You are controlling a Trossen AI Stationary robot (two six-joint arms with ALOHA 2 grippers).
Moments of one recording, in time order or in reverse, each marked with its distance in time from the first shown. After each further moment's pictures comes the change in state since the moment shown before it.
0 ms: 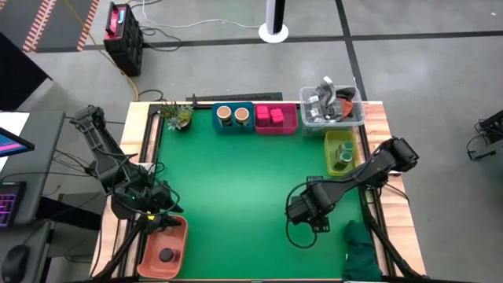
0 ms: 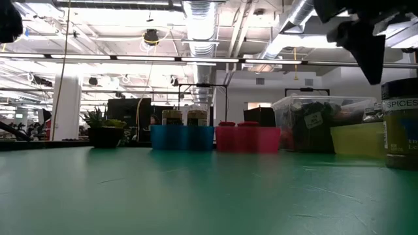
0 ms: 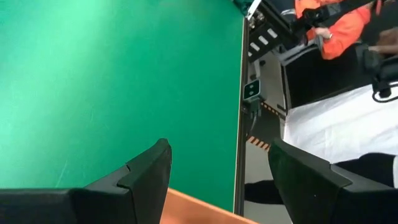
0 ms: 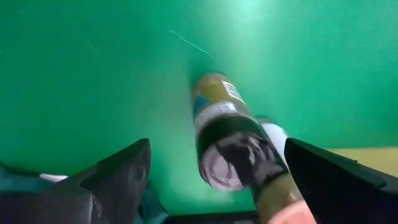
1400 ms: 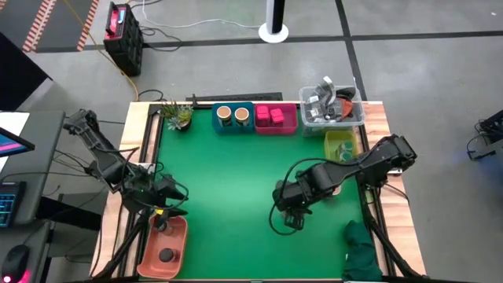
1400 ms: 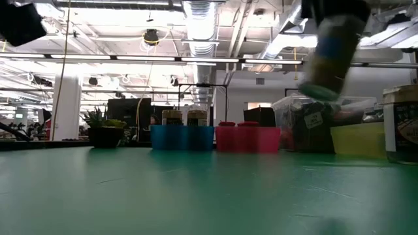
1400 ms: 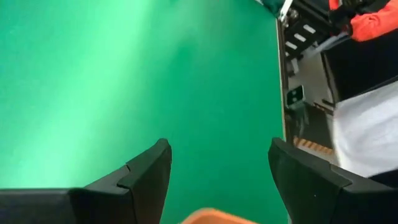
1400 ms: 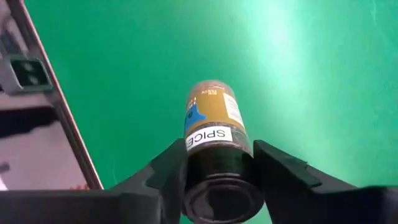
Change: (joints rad) left arm 0.156 0.015 0.044 -0.110 0.035 0.207; right arm -0.094 -0.001 0.231 0.157 -0.037 0.263
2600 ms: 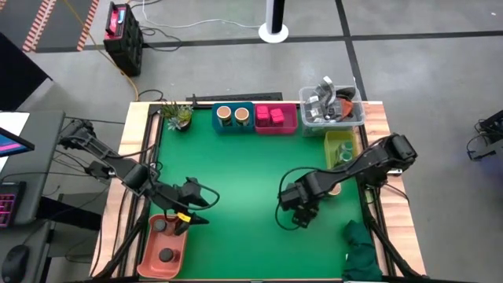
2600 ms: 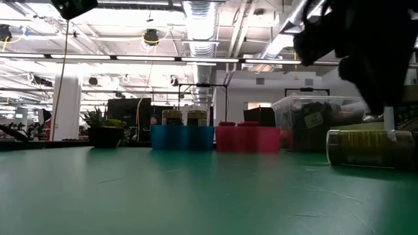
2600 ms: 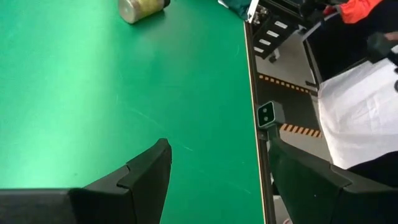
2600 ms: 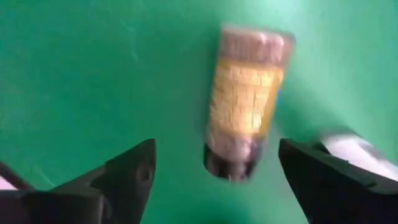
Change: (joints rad) left arm 0.252 0.320 0.240 0.162 0.296 0.280; right arm -0.032 -0.014 -0.392 0.120 -0.113 0.124
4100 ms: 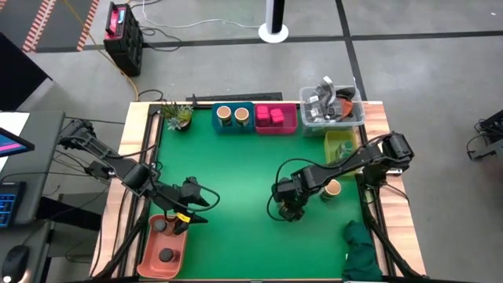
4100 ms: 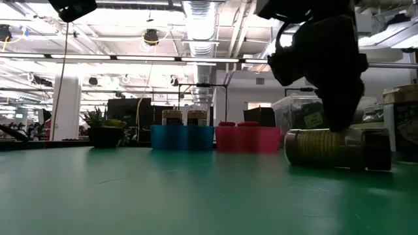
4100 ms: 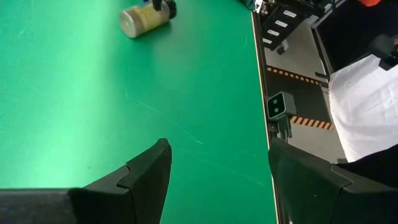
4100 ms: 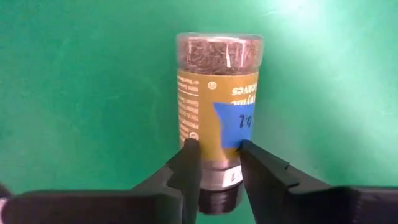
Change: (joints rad) left arm 0.002 0.000 0.000 -0.040 -0.007 0.025; right arm -0.088 0.017 -0.095 0.302 -0.021 0.108
